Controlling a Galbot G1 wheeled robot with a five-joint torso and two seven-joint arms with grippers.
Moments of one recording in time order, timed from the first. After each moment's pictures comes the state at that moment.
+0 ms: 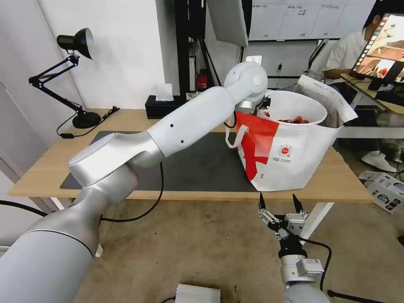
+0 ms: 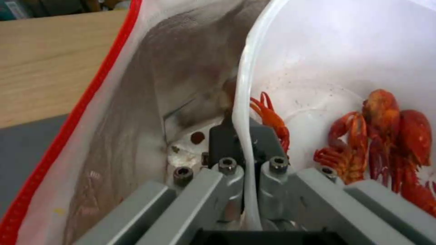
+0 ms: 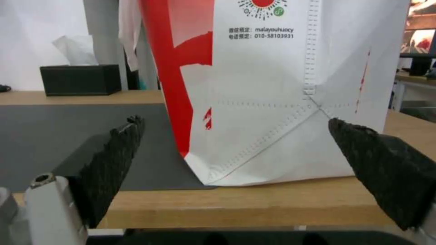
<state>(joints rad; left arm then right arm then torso) -0.32 -1.56 0.61 -1.12 -1.78 0.69 -0.85 -1.61 1.20 0.31 2.07 0.15 0.24 0.40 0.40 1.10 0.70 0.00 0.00</state>
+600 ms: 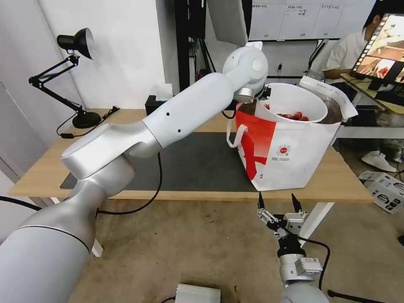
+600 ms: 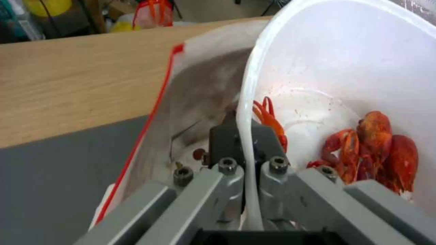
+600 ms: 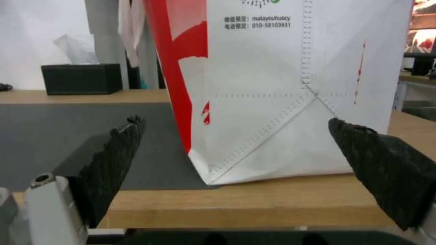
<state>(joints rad) -0.37 -1.56 0.58 -1.09 -1.80 0.69 -0.84 -1.60 1.20 0.31 2.07 0.15 0.24 0.40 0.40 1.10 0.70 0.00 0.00</state>
